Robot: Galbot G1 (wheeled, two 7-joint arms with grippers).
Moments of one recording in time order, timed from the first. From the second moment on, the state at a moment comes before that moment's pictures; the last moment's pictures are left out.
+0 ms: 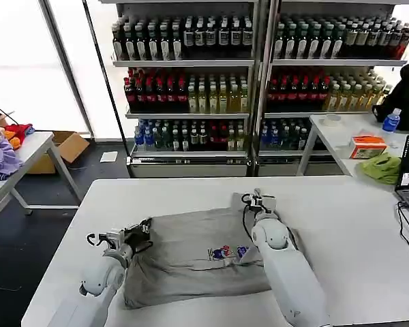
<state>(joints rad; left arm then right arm) 1.02 -1.17 -0.33 -1.61 -0.43 0.43 -0.04 -0.70 1.42 0.25 1.33 0.41 -0.47 0.35</state>
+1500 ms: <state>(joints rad) 1.42 -1.16 -0.42 -1.93 -0.27 0.35 -0.02 -1.37 1.32 0.39 2.04 0.38 -0.48 0.42</state>
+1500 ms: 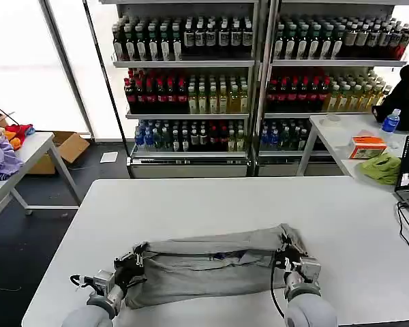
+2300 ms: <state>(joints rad) 1.50 -1.18 -0.43 -2.00 -0.21 0.34 -0.01 -1.43 1.32 0.39 1.99 0.32 -0.44 0.40</state>
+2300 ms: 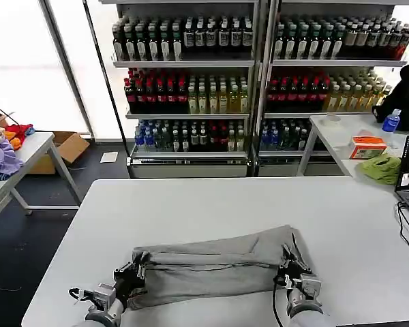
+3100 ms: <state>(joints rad) 1.51 -1.27 -0.45 -2.04 -0.29 0.39 -0.12 -1.52 1.33 0.47 2.21 0.27 -0.39 0.40</state>
